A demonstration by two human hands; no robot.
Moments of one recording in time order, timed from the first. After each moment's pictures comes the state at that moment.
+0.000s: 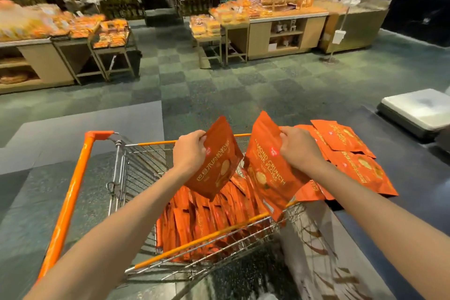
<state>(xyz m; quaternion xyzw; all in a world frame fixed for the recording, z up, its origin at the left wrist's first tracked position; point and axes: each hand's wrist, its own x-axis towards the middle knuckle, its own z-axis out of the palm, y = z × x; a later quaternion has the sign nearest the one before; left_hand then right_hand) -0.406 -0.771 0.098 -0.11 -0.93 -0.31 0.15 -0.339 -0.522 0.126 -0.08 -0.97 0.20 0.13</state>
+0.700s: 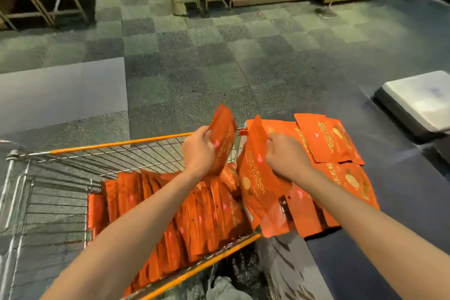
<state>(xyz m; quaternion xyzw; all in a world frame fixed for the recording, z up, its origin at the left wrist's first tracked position) -0.545 -0.574 0.004 0.00 -0.90 -0.43 0.05 -0.474 -0.397 0.066 -0.12 -0.97 0.19 -0.04</state>
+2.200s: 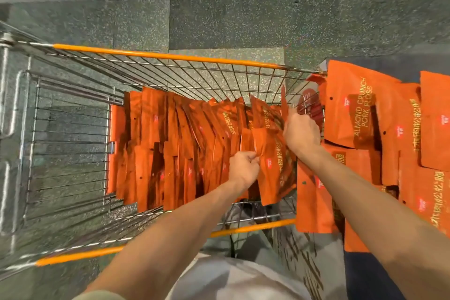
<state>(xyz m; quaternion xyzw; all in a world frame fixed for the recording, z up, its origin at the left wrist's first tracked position) -0.470 -0.559 -0.202 0.25 -0.77 -0.49 -0.31 -0.562 -0.427 -0.144 -0.06 -0.98 0.07 -0.18</state>
